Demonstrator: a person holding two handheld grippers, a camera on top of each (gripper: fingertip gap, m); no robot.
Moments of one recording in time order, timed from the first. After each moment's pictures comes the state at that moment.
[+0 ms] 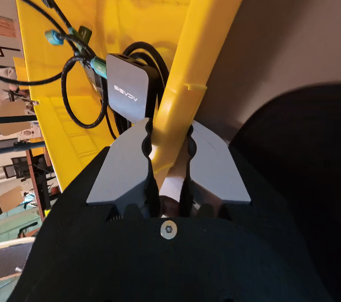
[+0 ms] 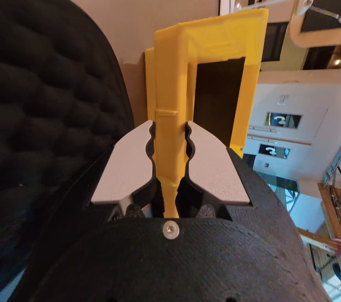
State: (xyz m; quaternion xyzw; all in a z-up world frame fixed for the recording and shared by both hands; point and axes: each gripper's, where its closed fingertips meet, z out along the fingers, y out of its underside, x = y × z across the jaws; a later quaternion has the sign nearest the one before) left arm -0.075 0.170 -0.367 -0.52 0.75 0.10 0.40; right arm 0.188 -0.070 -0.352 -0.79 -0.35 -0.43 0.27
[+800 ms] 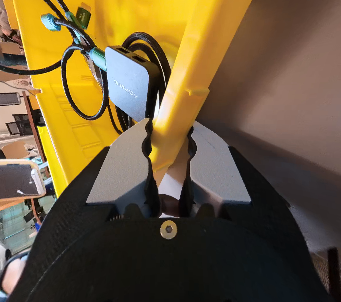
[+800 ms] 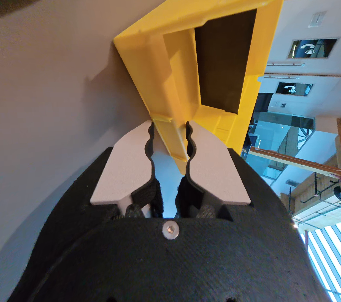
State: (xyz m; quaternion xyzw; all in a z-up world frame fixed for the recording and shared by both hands) left arm -0.302 0.198 -0.366 -0.56 0.72 0.15 0.38; right arm 0.264 -0.196 -0.352 -0.84 -0.23 -0.46 0.16
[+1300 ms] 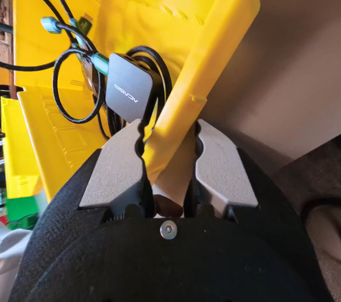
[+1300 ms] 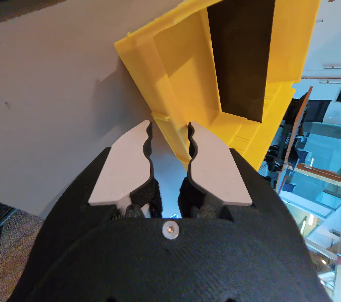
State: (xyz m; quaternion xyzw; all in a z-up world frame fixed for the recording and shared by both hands) left arm -0.326 0.154 -0.363 -0.63 0.67 0.08 0.39; right arm 0.234 -0.243 -0.352 -0.89 -0.23 -0.35 0.17
